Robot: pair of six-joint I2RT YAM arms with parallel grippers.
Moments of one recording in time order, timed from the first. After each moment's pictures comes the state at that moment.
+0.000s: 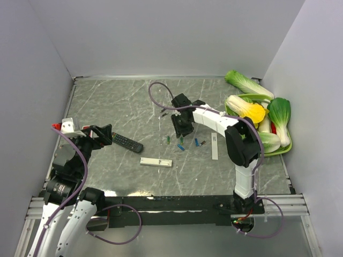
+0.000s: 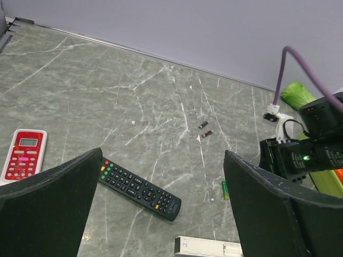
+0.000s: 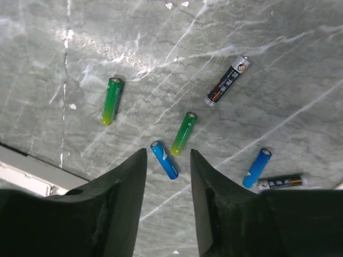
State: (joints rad) left arm -0.26 0.36 0.69 -0.36 -0.20 -0.38; right arm 0.61 1.94 1.49 -0.75 -0.03 0.30
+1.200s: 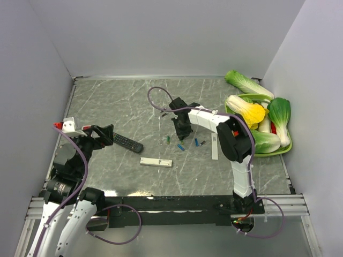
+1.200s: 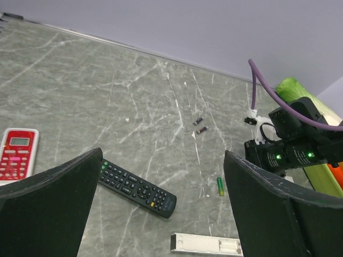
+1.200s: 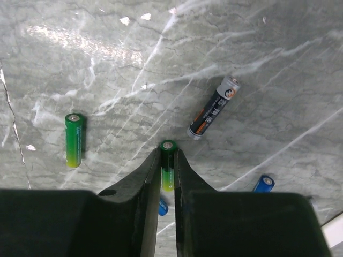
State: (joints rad) left arm -0.26 0.36 0.69 -0.36 -0.17 -0.39; right arm 0.61 2.06 1.51 -0.73 0.04 0.36
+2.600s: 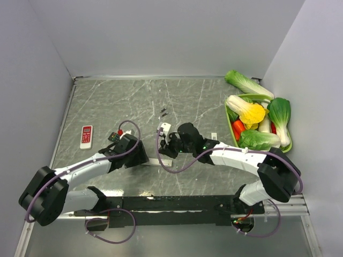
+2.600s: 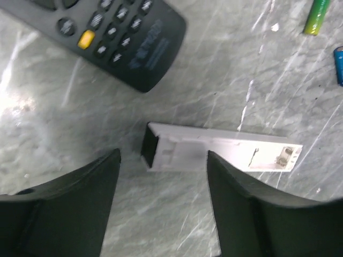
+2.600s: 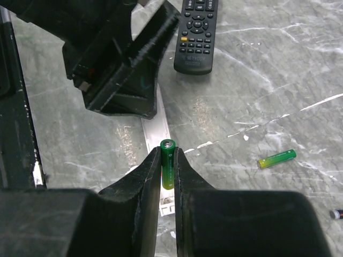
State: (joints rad) left arm -0.62 1.18 0.50 -0.26 -0.07 -0.86; right arm 0.88 1.43 0.79 0.15 -0.33 -0.11
